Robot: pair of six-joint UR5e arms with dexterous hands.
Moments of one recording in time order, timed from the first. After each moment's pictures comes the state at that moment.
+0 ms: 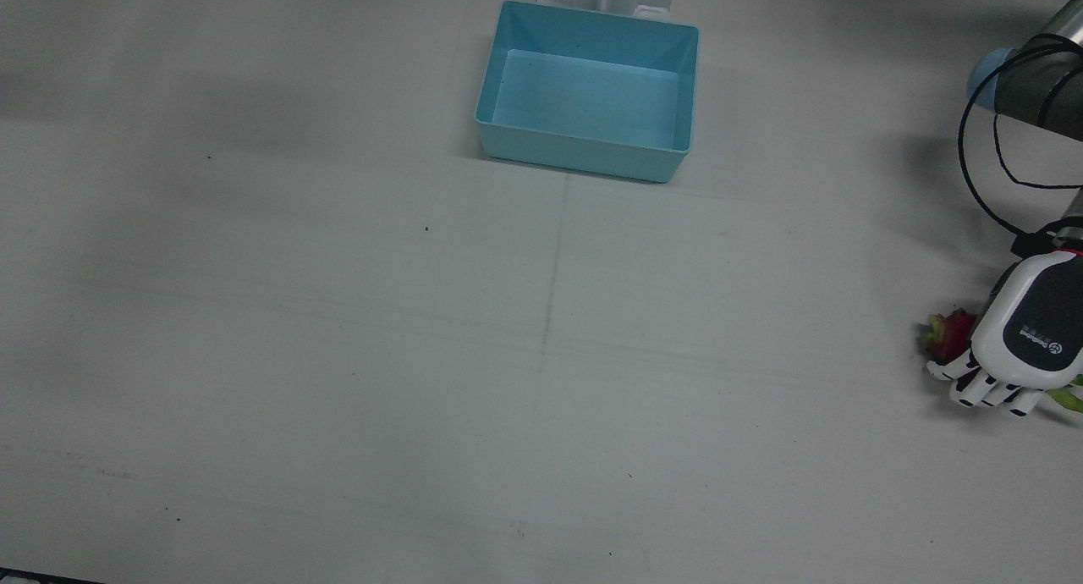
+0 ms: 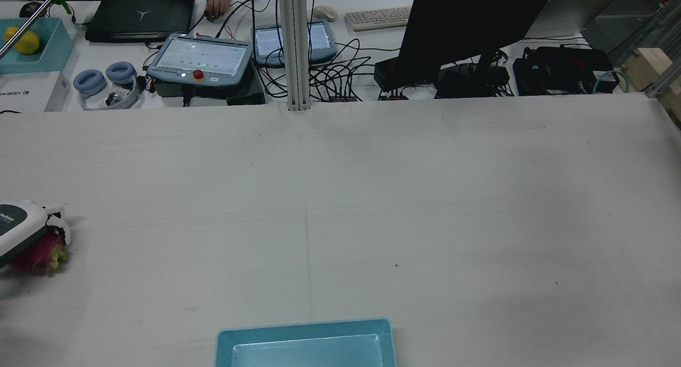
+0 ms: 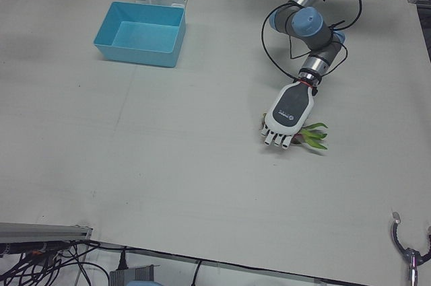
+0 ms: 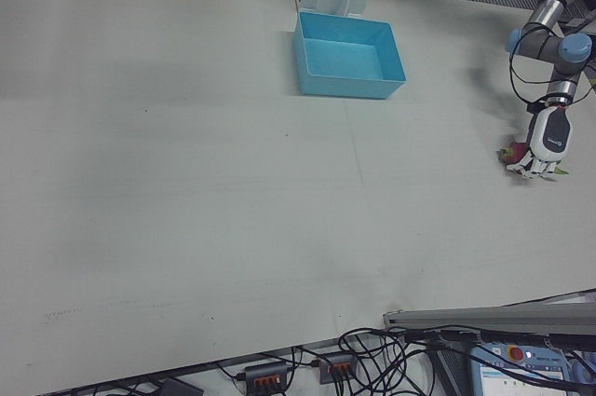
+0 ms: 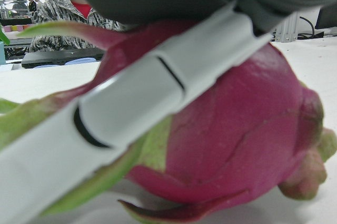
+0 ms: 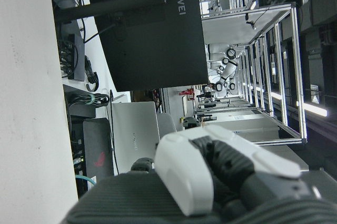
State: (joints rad) left arm -0.79 -1.49 -1.74 0.05 1.34 1.70; right arm 1.51 -1.64 1.62 -3.27 -1.57 0.14
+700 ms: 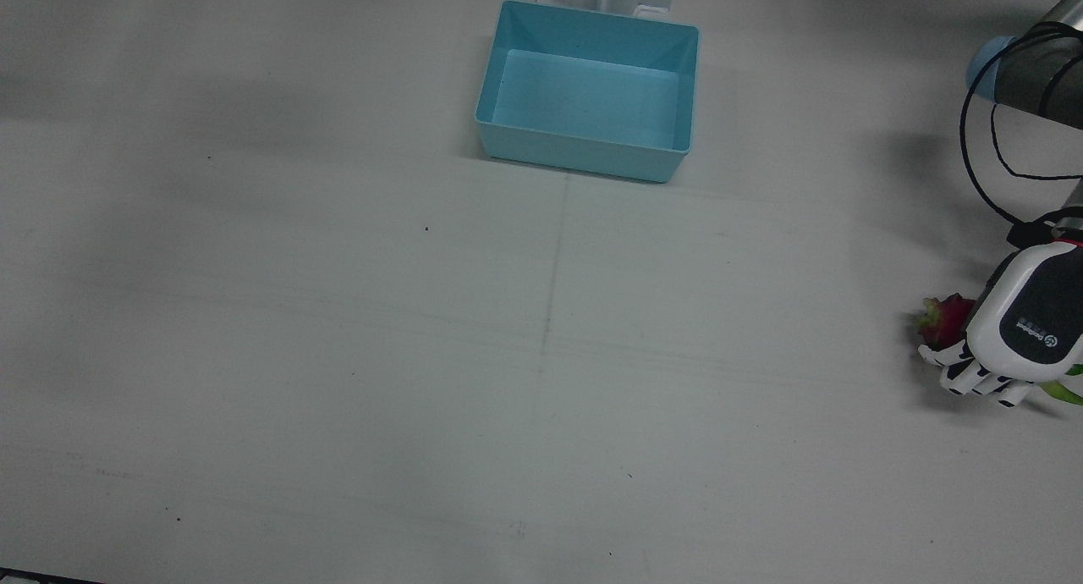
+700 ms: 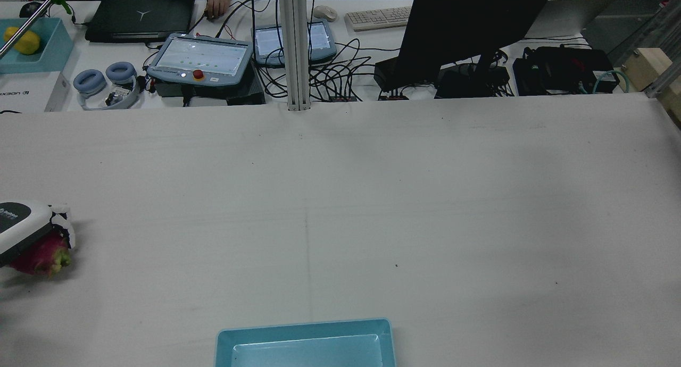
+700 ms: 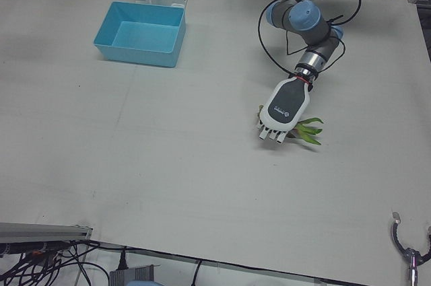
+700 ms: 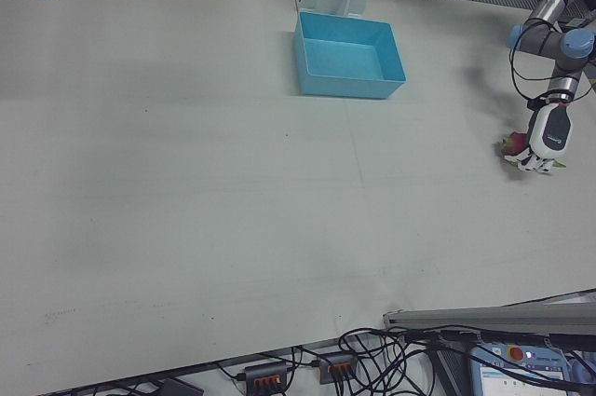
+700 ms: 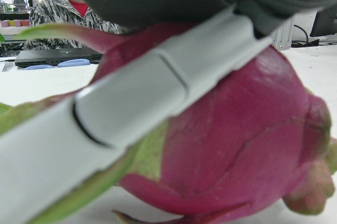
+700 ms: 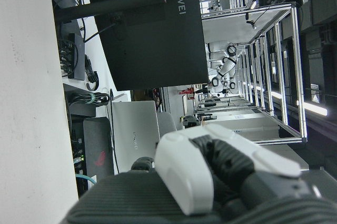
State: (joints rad) left arm -0.80 -1.49 -1.80 0.10 1.38 1.61; right arm 1.51 -1.64 1.62 -3.27 -1.57 0.14
